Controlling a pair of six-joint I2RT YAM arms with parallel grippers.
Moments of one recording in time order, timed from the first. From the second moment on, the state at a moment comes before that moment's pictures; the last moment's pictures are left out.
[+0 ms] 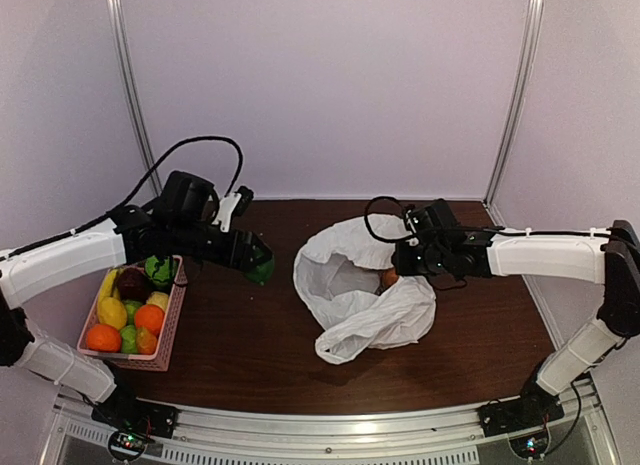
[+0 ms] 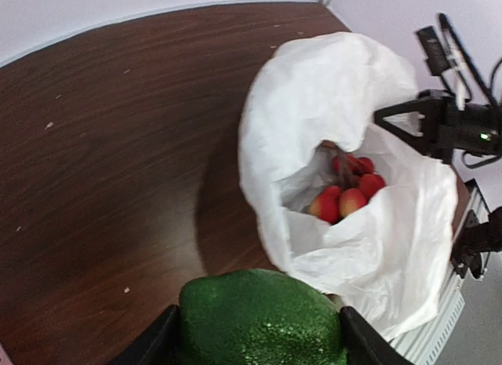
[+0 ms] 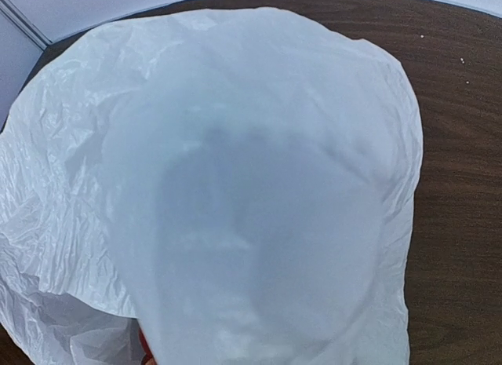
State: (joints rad) left arm -0.74 1.33 1.08 -0.40 0.20 -0.31; right arm 0.69 1.52 0.98 -0.22 0.20 0.52
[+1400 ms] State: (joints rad) left arm 0.04 0.82 0.79 -0.91 -0.27 -0.55; right arm 0.57 1.46 0.88 -0.12 0.12 0.47
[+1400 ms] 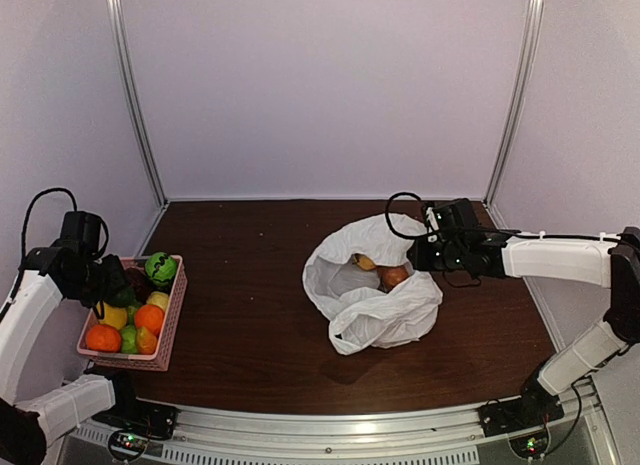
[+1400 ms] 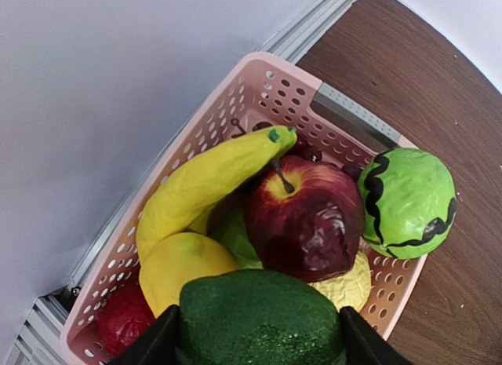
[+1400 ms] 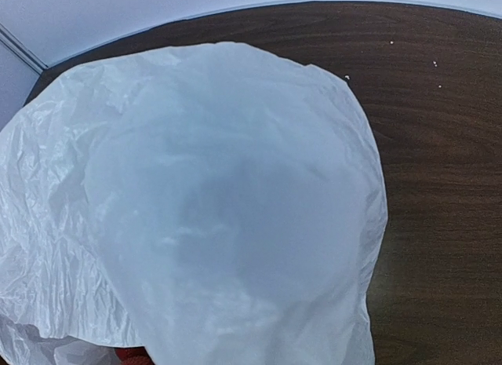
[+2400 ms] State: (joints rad) left arm 0.04 0.86 0.79 -0.93 -0.29 -0.57; right arm 0.55 1.45 0.86 -0.10 0.07 0.47
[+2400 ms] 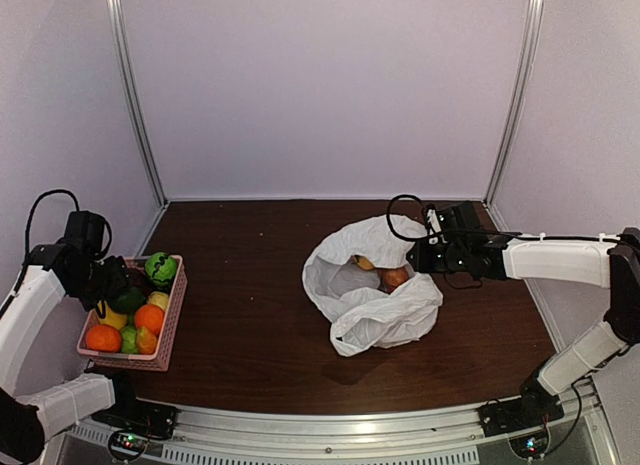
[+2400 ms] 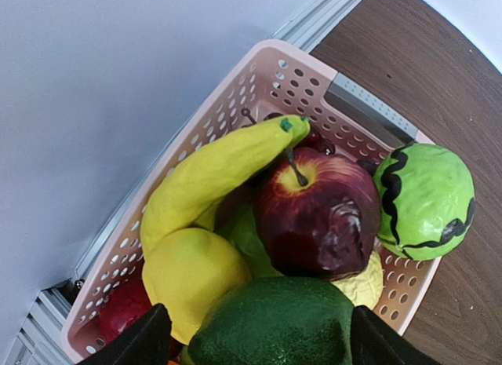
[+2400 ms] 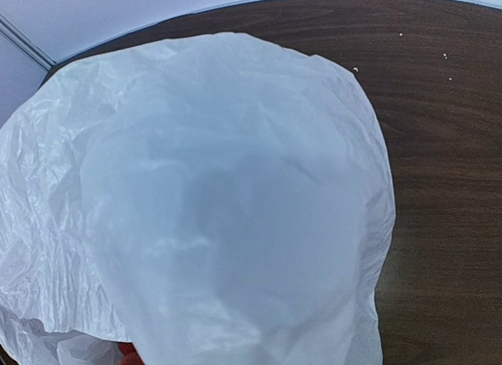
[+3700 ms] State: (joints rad) left arm -0.75 1.45 1.18 -0.31 0.20 -0.21; right arm 0.58 1.38 0.86 -0.16 -0.23 0.30
